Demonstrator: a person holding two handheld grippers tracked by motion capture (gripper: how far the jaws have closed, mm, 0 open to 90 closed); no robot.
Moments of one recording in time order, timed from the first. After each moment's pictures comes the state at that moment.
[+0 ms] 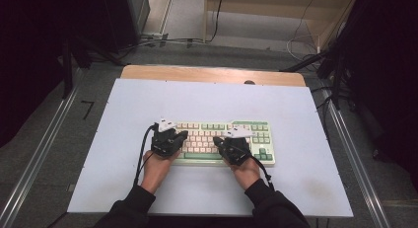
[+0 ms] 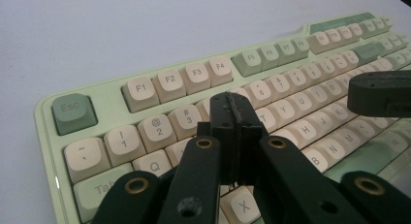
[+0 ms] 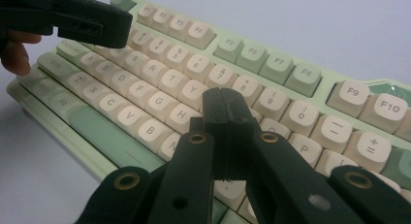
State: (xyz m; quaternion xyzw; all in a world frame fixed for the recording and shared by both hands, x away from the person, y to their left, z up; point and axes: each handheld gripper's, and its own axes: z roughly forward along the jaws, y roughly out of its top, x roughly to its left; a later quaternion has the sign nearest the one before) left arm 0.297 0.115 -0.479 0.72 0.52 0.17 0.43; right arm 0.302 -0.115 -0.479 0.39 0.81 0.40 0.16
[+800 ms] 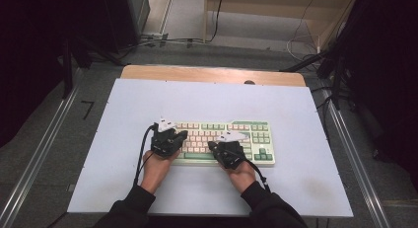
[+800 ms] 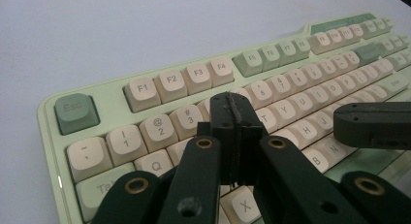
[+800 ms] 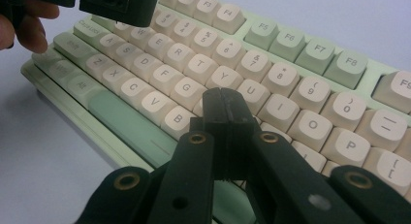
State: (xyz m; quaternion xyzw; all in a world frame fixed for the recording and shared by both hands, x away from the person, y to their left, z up) left arm 0.297 0.115 -0.479 0.72 0.52 0.17 0.43; right arm 0.296 -0.102 -0.487 0.38 0.82 0.39 0.15
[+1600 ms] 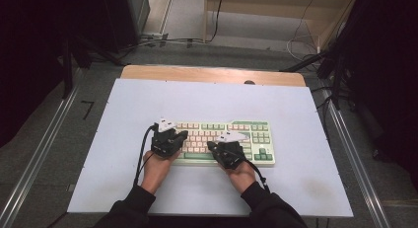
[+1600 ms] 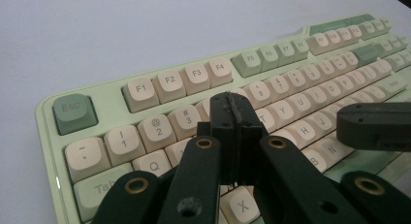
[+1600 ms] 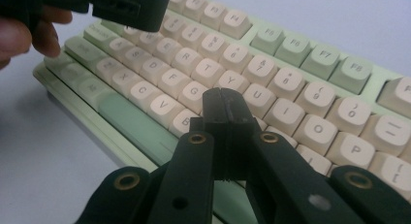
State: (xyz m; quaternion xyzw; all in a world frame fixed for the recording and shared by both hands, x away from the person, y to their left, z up) left arm 0.297 0.114 -0.479 0.72 0.52 0.17 0.43; right arm 0.294 -0.103 -0.483 0.37 0.82 0.40 0.15
